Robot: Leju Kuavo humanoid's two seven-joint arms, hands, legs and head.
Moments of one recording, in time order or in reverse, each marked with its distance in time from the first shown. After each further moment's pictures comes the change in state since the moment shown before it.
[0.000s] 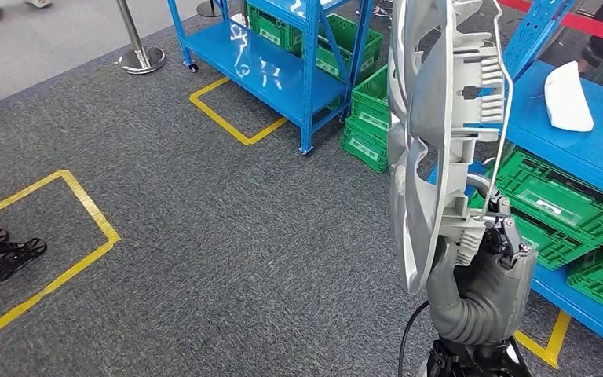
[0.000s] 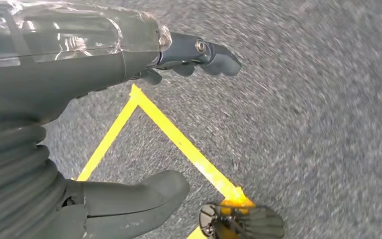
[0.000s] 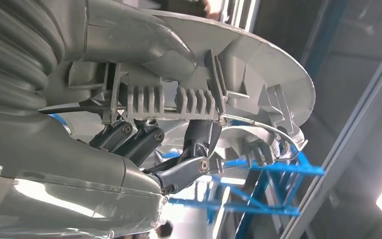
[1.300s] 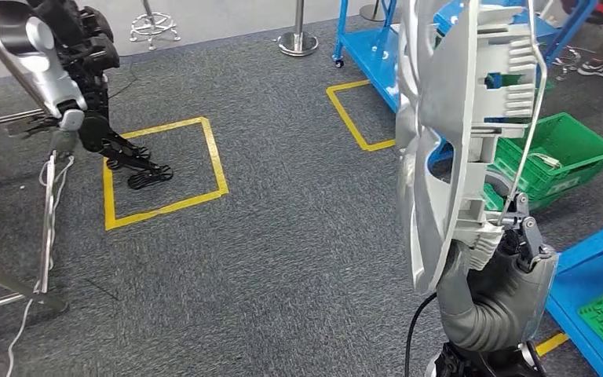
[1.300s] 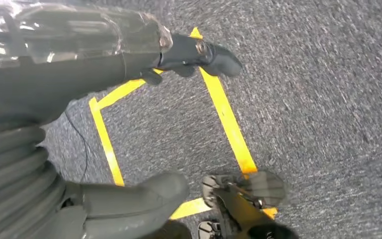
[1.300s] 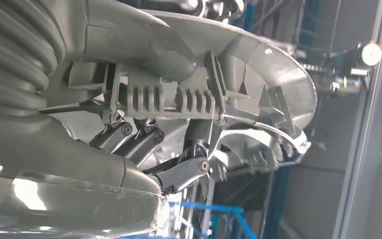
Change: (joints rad) left arm 0.007 -0.052 0.033 0.000 -0.022 0.010 -0.012; right arm -0.037 -0.037 0.031 -0.059 0.015 0.000 0.031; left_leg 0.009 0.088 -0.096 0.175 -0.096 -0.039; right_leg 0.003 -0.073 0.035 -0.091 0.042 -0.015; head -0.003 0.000
